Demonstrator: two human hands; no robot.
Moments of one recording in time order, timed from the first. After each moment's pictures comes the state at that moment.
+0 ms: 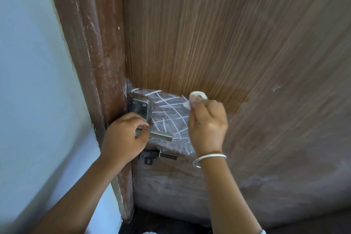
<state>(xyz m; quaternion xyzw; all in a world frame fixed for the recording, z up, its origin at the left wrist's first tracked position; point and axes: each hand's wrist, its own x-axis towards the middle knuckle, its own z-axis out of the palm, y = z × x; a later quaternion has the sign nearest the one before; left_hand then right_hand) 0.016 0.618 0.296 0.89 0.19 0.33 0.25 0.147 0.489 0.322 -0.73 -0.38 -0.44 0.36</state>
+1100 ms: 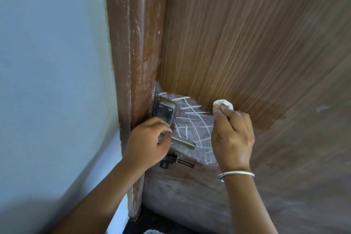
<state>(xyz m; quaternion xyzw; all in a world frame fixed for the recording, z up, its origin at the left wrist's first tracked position) 0.013 0.621 0.287 0.87 0.18 0.34 0.29 0.150 0.489 0.317 -0.73 -0.42 -0.45 0.29</state>
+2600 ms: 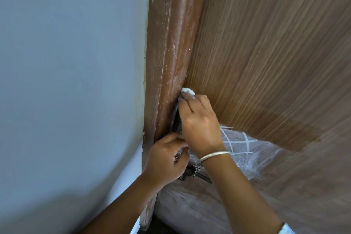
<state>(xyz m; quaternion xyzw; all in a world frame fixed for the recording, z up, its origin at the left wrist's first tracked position) 0.014 0.624 0.261 0.83 0.15 0.45 0.28 0.106 0.587 0.346 -0.69 -0.59 -0.36 0.20</state>
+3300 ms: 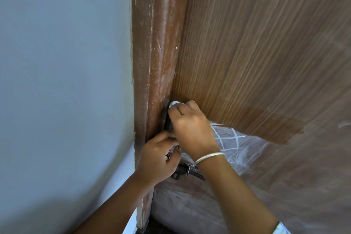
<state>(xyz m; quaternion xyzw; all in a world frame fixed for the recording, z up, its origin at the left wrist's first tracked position) 0.014 0.627 0.263 0.84 0.14 0.44 0.27 0.108 0.579 0.344 -0.72 -0.62 -0.26 0.16</state>
